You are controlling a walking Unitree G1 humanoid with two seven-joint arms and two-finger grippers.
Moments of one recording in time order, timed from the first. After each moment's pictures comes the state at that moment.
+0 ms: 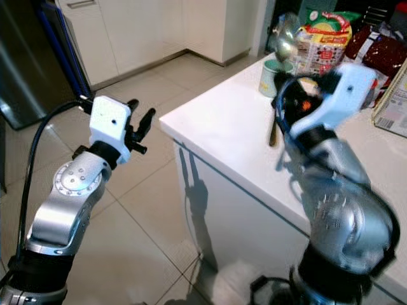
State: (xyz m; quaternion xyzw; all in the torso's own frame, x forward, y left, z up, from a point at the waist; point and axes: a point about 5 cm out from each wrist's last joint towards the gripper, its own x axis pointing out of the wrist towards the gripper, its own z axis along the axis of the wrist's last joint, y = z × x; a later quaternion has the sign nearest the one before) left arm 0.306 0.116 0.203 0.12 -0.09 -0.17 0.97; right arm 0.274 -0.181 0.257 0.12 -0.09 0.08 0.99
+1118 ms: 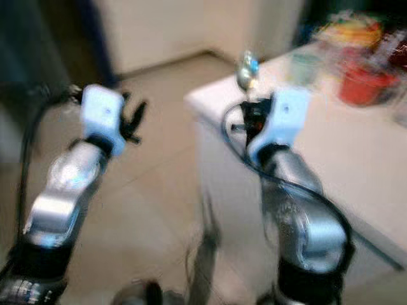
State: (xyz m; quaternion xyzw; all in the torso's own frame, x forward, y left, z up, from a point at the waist) left arm 0.314 0.137 0.198 0.12 -0.07 -0.12 0.98; right arm 0.282 -0.133 0.225 0.08 -0.02 0.12 0.99
